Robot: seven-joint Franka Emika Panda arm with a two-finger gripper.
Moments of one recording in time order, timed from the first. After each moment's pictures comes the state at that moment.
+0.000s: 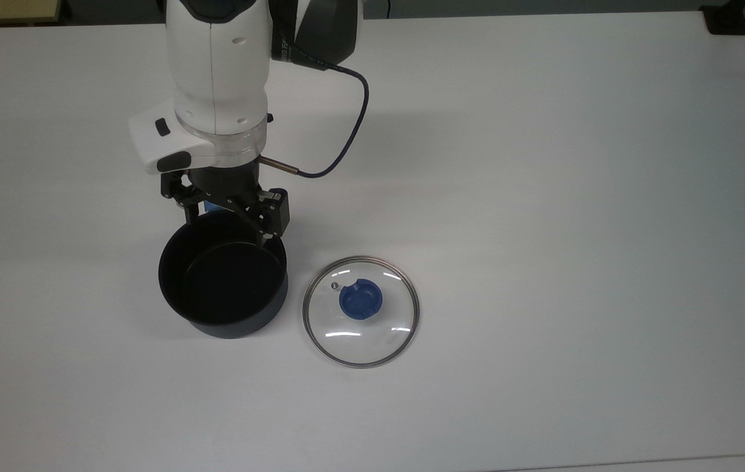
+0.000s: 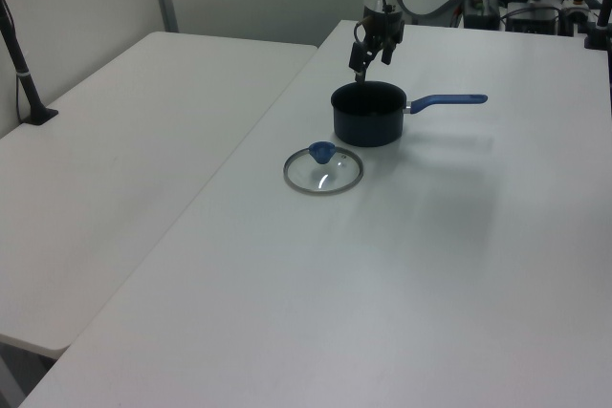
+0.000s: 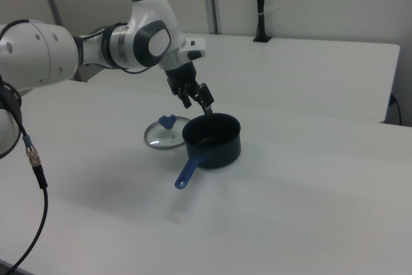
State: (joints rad) arm 0.01 0.46 -0.06 -1.44 -0.15 2.10 0.31
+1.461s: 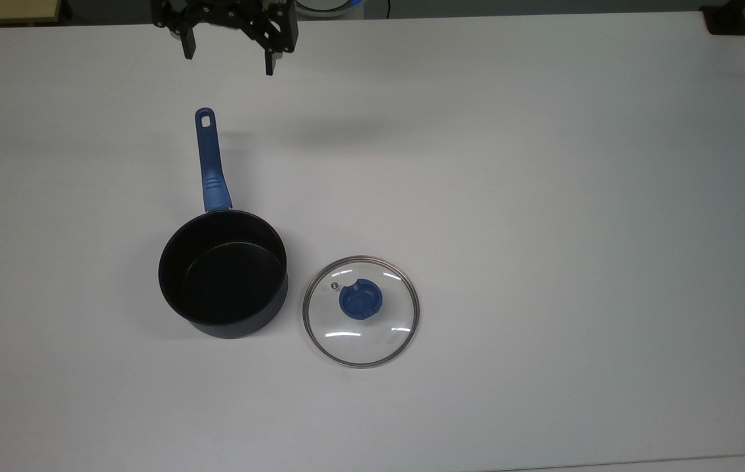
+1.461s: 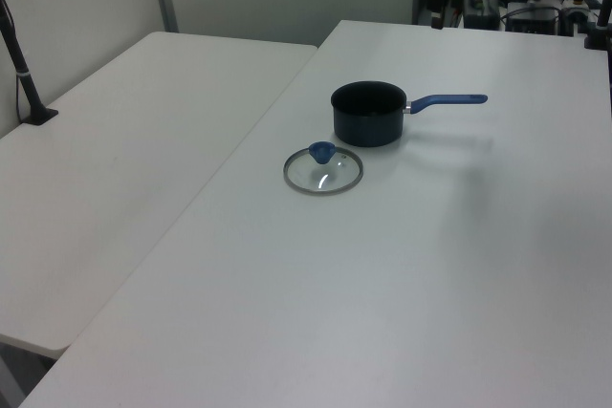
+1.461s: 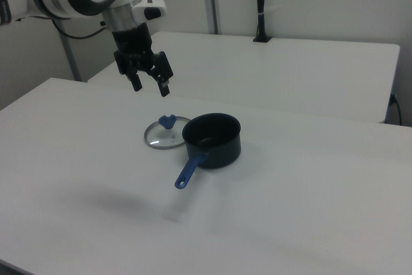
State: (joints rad) arm 0.02 0.05 -0.06 -1.62 -0.11 1.72 0.08
